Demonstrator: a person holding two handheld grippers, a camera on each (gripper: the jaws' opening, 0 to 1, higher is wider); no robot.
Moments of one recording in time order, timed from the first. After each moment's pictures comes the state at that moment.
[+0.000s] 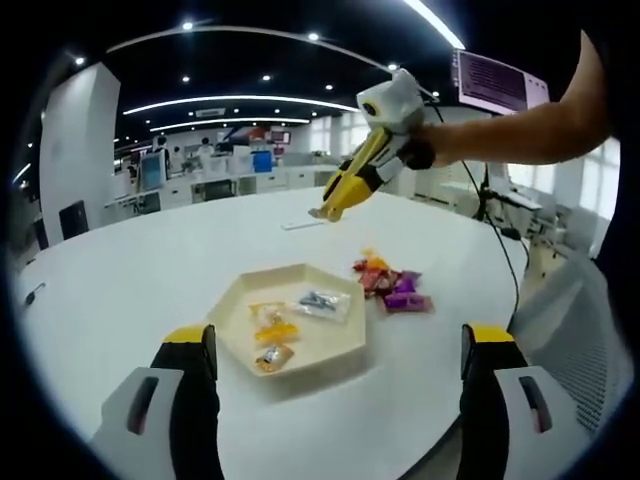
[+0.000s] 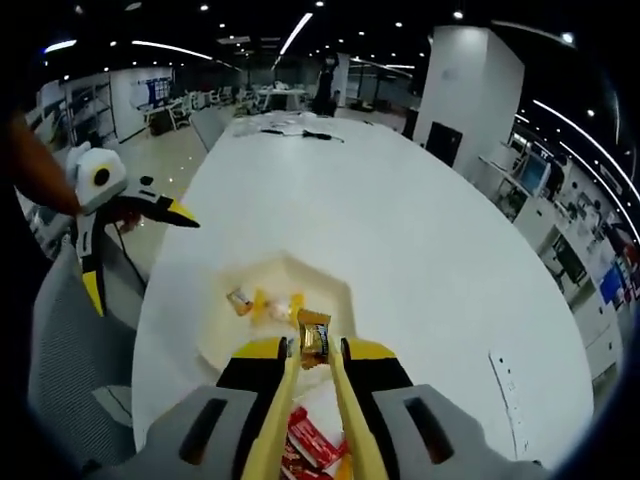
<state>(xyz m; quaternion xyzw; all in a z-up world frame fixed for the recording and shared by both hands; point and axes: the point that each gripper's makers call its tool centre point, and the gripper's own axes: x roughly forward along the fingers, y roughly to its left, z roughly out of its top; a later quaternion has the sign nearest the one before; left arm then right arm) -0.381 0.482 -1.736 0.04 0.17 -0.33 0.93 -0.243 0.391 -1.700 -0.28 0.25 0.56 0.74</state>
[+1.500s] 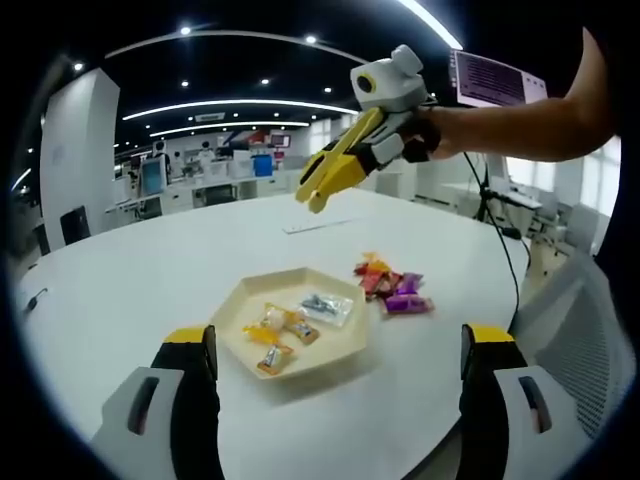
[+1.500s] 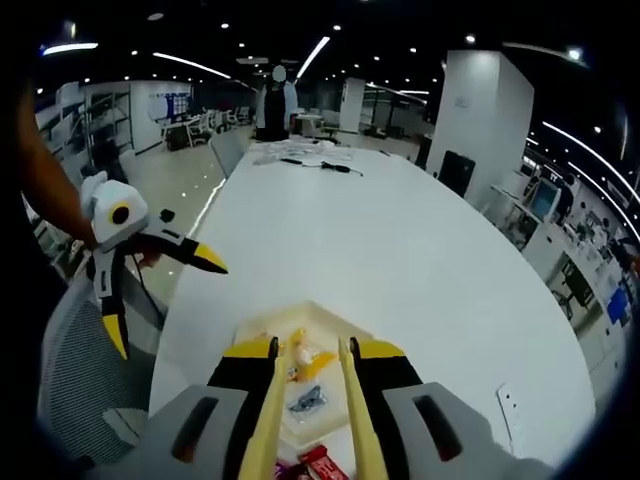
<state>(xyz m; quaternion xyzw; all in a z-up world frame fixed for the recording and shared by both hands) -0.381 0.483 -1.733 0.04 0.16 -0.33 0.93 -0.261 0.422 -1.669 -0.26 0.20 0.59 0.74</state>
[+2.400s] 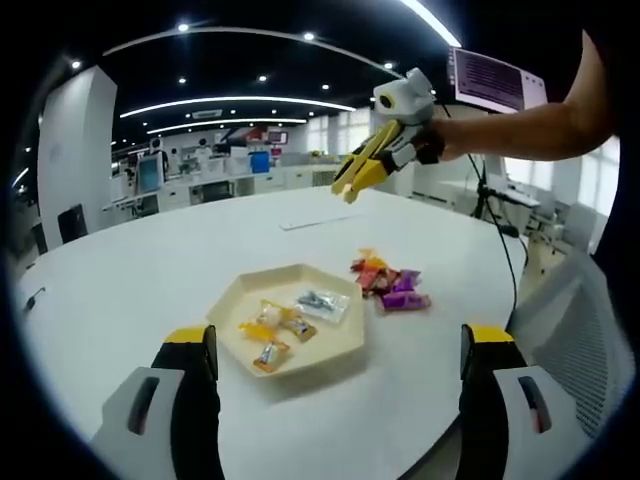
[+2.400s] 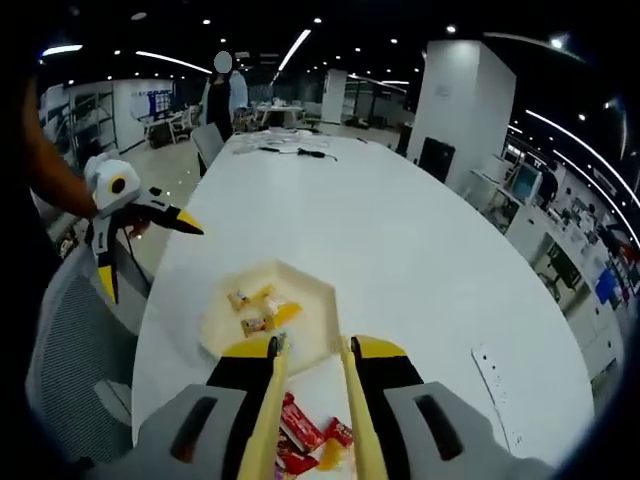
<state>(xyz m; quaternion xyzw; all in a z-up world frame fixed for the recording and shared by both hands) -0.382 0.480 -1.737 0.04 0.17 -0.34 0.93 -0.235 0.336 -1.679 -0.25 0.22 0.55 0.76</state>
